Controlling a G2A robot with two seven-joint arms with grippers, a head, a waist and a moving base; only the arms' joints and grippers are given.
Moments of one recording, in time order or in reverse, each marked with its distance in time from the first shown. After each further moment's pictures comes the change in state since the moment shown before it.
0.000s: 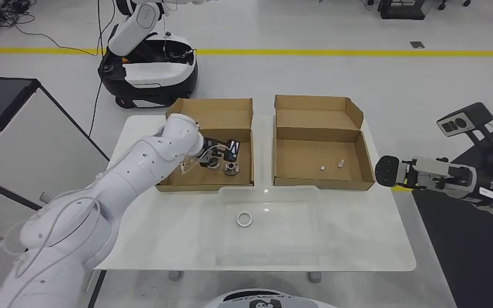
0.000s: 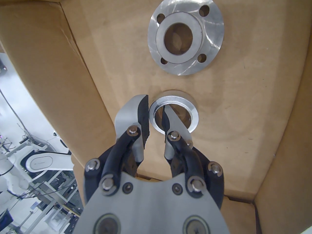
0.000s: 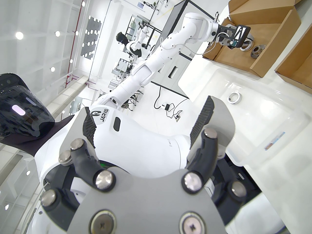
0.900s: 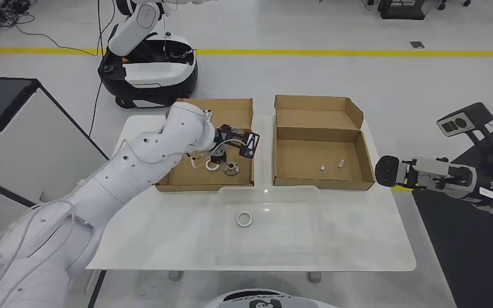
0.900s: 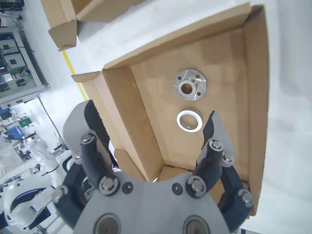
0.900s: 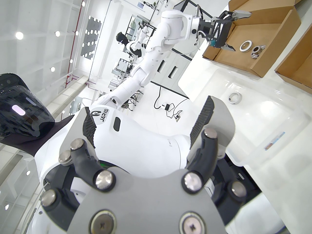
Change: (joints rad) left arm 0.065 0.134 -0.188 -0.557 -0.218 -0.074 -0.341; right arm 0.000 0.000 0.000 0.000 0.000 0.000 0.000
